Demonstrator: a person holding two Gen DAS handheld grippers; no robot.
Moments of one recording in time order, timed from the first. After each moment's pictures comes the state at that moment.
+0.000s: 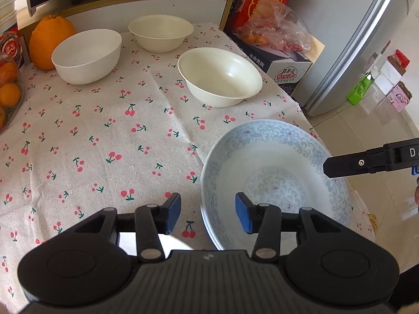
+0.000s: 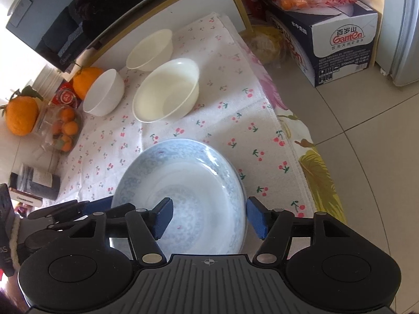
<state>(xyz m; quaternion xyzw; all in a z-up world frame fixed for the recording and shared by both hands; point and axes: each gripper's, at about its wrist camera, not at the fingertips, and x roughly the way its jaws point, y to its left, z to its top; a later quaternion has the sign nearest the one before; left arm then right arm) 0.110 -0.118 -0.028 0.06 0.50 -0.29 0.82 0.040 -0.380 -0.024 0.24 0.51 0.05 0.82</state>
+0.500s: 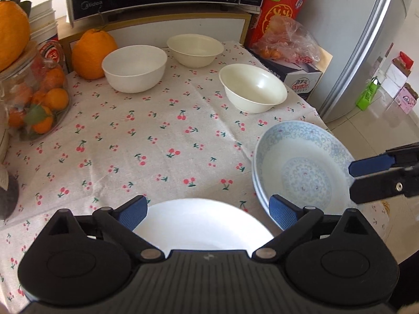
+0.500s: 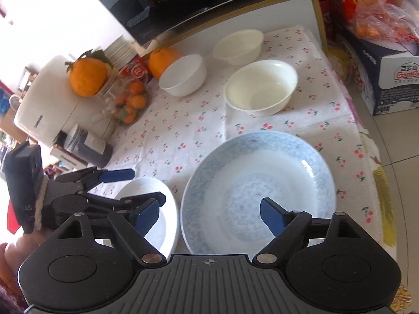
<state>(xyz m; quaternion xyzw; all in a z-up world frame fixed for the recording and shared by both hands) 0.096 -0.057 -0.012 0.07 0.46 -0.27 0.84 0.019 -0.305 -0.003 0.20 0.48 0.18 0.84</state>
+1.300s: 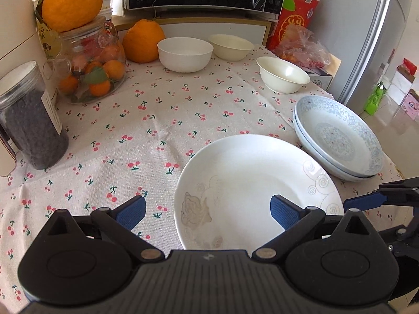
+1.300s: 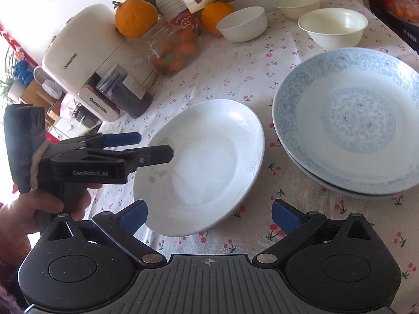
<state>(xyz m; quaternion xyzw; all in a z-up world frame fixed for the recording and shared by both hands) 0.055 0.033 -0.032 0.07 0.42 -0.26 0.87 -0.042 -0.209 -0.076 0.20 0.45 0.21 0.84</state>
